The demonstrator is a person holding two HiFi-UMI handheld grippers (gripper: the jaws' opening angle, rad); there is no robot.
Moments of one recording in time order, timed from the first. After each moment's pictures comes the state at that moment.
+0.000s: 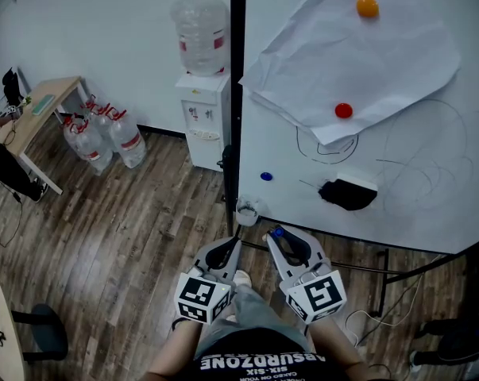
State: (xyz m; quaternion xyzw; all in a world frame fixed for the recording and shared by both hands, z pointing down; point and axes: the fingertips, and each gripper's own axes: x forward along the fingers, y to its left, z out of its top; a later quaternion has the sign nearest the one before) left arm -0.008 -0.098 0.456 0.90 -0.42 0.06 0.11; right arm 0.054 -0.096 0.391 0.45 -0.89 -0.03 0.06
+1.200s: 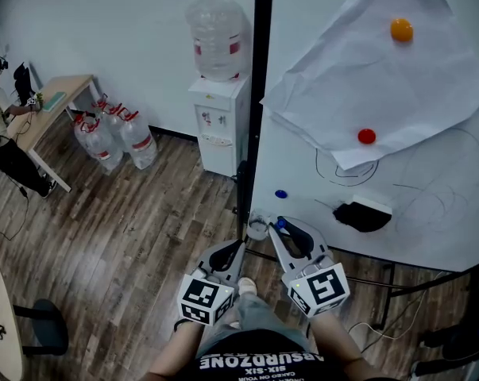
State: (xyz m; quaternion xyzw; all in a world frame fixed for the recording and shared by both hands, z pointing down) left arm -0.024 -0.134 0.453 0.89 -0.44 0.06 0.11; right arm 0.034 -0.153 0.374 0.43 -0.90 -0.04 0.04
